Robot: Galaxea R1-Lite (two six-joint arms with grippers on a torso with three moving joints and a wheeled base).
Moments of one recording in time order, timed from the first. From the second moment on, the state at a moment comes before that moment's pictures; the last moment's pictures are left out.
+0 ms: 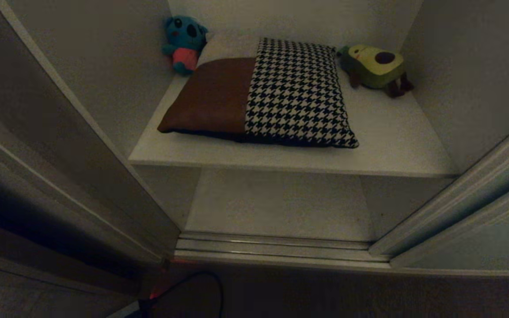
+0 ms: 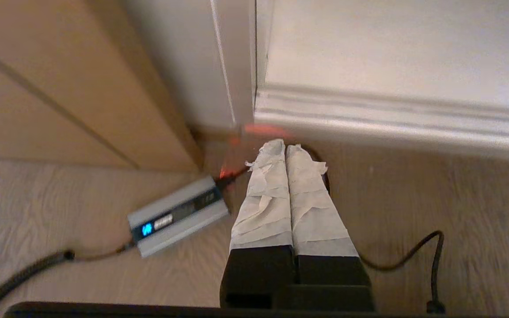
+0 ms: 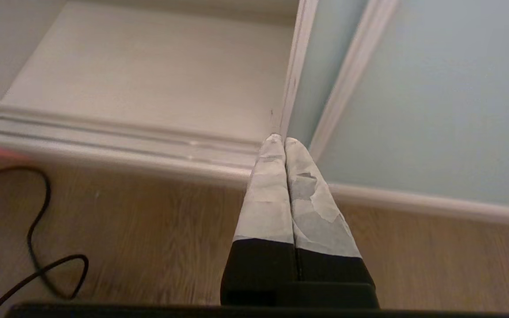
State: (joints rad) left arm -0.02 0.00 -0.11 0.25 0.02 -0.01; right arm 0.00 0.00 0.00 0.00 0.01 -0.01
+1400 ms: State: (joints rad) left arm -0.02 0.00 -0.11 0.25 0.02 -0.01; right arm 0.00 0.00 0.00 0.00 0.01 -0.01
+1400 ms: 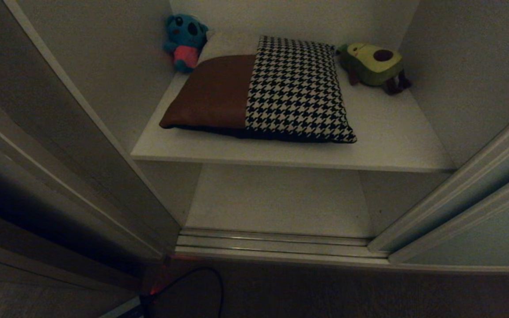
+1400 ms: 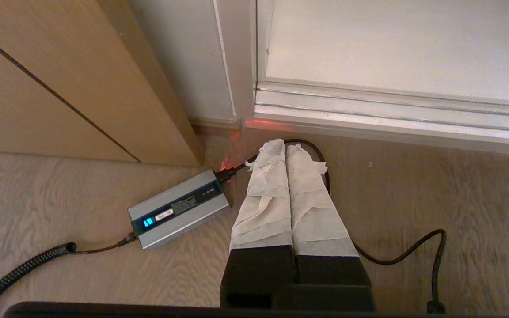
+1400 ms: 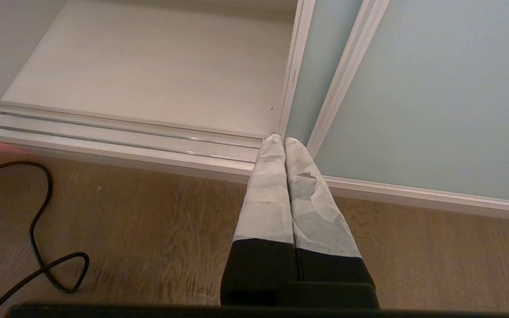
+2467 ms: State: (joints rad) left arm -0.02 0.00 -0.11 0.25 0.02 -0.01; right arm 0.00 0.00 0.00 0.03 0.01 -0.05
